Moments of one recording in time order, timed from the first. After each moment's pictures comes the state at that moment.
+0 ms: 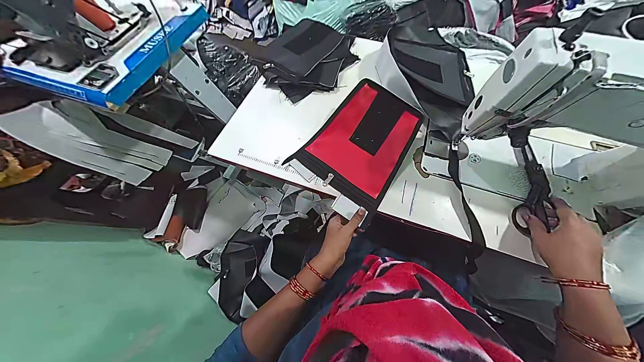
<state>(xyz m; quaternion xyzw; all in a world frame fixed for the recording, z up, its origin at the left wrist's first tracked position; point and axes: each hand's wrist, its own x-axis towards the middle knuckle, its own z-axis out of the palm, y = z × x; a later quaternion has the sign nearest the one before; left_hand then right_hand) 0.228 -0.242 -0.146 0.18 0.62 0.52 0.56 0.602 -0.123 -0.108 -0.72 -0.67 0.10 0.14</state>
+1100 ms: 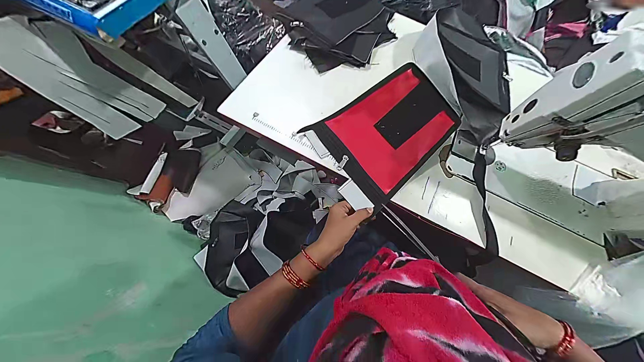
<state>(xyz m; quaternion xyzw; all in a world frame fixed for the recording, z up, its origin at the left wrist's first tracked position) 0.206 -0.256 -0.141 0.21 0.58 0.55 0.56 0.564 -0.196 -0.111 -0.31 -0.70 0.63 -0.12</state>
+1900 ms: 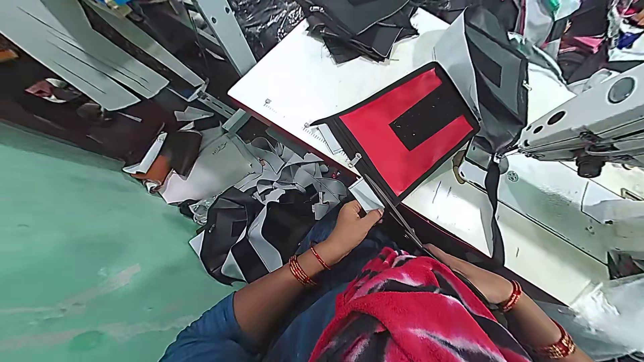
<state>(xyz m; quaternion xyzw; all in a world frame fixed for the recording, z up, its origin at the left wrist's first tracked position) 0.211 -0.258 -0.145 0.24 0.58 0.55 0.56 0.488 -0.160 -0.123 -0.26 -0.71 0.64 -0.16</state>
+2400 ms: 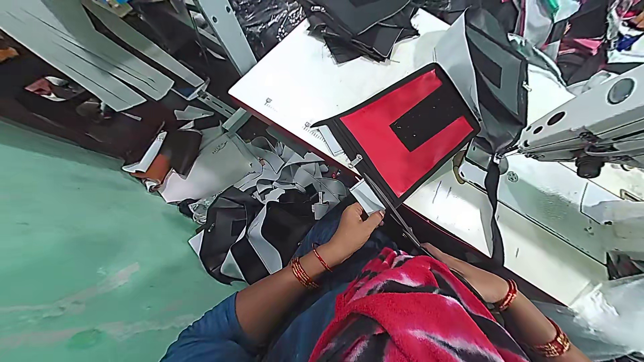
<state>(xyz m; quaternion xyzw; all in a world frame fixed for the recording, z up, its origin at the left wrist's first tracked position) 0.217 -0.261 -0.149 0.25 0.57 0.54 0.56 0.484 -0.162 -0.123 -0.25 -0.72 0.62 -0.15</state>
